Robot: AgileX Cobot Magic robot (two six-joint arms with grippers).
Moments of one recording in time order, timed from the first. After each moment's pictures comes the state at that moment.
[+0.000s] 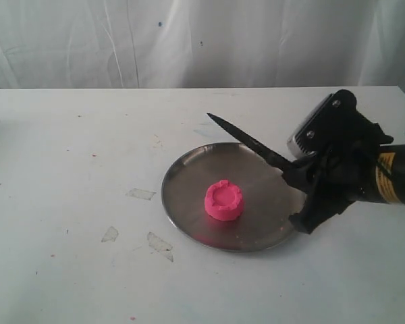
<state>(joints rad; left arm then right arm) 0.03 0.00 0.02 -0.09 0.30 0.15 0.29 1.32 -0.61 -1.75 -0.26 1.23</state>
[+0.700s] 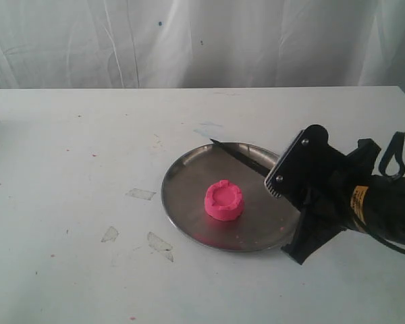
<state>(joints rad) 0.03 0.00 0.02 -0.09 0.30 0.15 0.55 1.32 -0.53 -1.64 0.12 1.12</state>
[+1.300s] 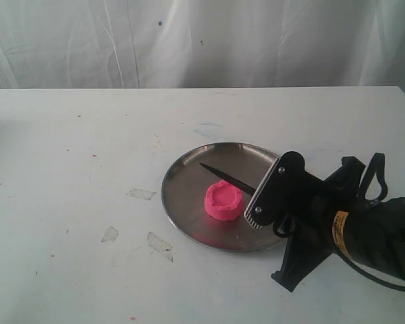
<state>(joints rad) 0.03 0.00 0.02 -0.09 0.30 0.15 0.71 1.33 -0.50 -1.54 0.27 1.08</state>
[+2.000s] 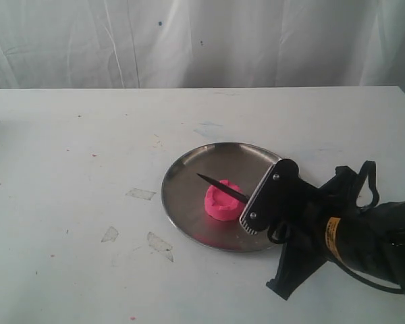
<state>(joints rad) 0.03 0.00 0.02 -0.09 0.30 0.15 0.72 1.38 -0.50 -1.52 0.24 1.09</state>
